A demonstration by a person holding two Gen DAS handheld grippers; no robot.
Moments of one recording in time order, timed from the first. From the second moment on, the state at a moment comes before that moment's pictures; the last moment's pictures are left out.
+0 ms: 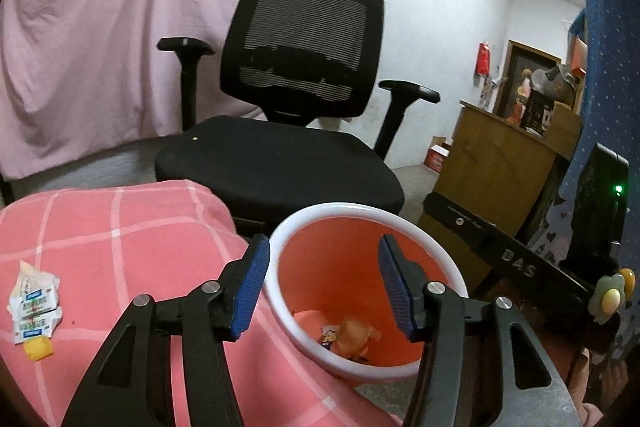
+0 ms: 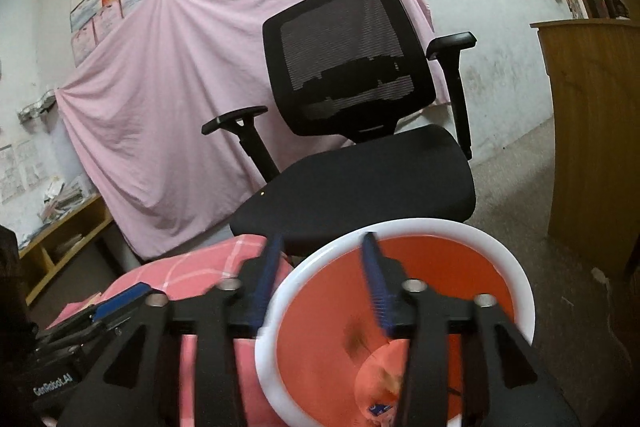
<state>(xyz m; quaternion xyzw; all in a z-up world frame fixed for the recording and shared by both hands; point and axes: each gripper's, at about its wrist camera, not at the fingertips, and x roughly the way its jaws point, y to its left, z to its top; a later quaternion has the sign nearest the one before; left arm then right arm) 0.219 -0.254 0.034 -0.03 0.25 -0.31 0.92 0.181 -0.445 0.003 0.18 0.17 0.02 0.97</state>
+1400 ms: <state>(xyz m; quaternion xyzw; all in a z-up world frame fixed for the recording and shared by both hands) 0.145 -0.008 0.036 -0.06 0.05 0.03 1.00 0.162 -0.258 0.038 0.04 0.02 0.16 0.99</state>
